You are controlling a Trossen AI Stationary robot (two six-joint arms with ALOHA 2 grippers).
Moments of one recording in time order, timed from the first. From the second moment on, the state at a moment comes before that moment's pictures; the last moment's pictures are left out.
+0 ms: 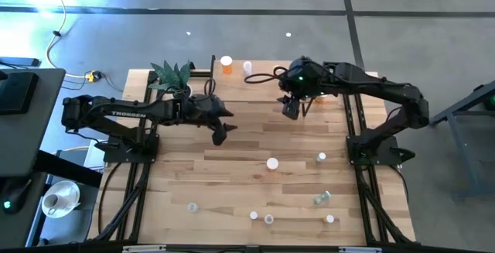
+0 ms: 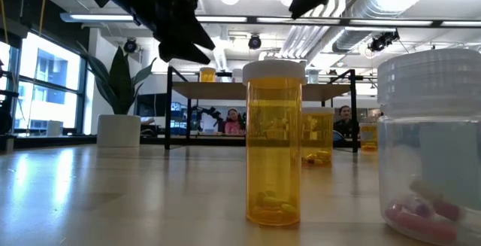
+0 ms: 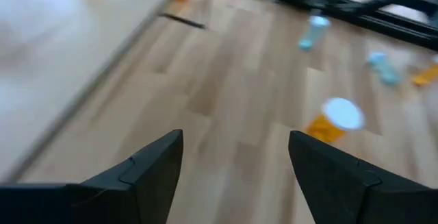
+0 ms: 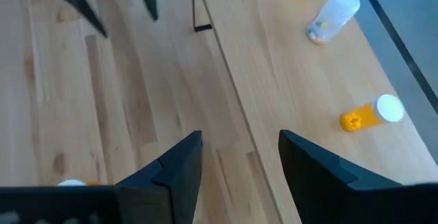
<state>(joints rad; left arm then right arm) 0.25 1.27 0.78 -0.08 -0.02 -0.21 -0.23 1.45 1.59 -1.00 0.11 -0.03</state>
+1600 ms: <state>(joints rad) -0.08 2.04 0.84 0.76 -0.12 -0.15 -0.02 1.13 1.13 -0.71 0.33 0.23</state>
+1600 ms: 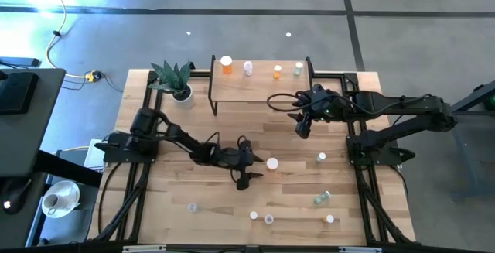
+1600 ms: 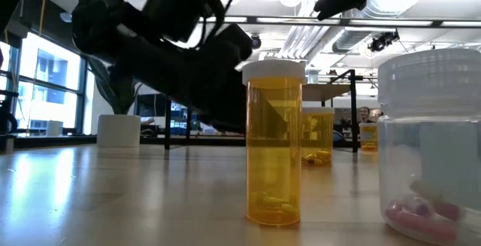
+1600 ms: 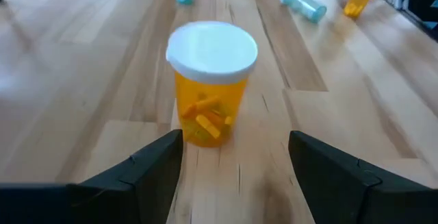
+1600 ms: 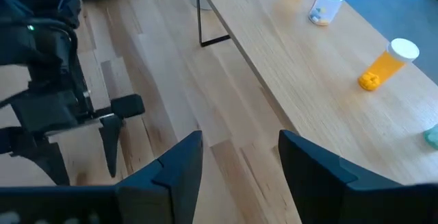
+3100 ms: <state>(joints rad) -0.08 2.15 1.02 0.72 -0.21 -0.09 -0.02 1.13 1.13 -0.71 0.33 0.22</state>
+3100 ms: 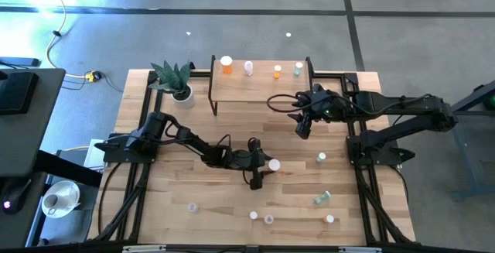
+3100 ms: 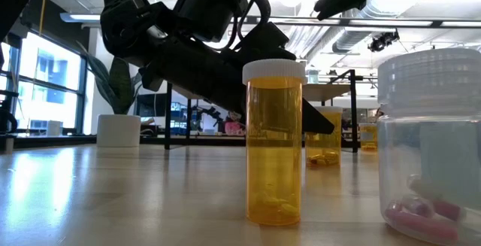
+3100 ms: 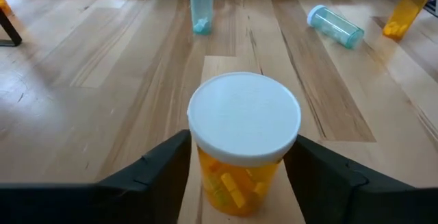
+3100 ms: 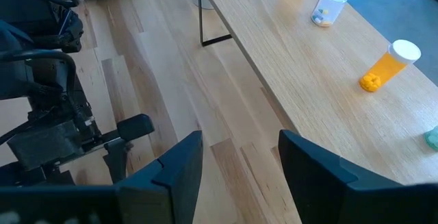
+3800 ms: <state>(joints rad) -0.08 2.14 1.02 0.76 -0.29 -0.15 -0.02 1.13 1.13 -0.71 0.33 0.22</state>
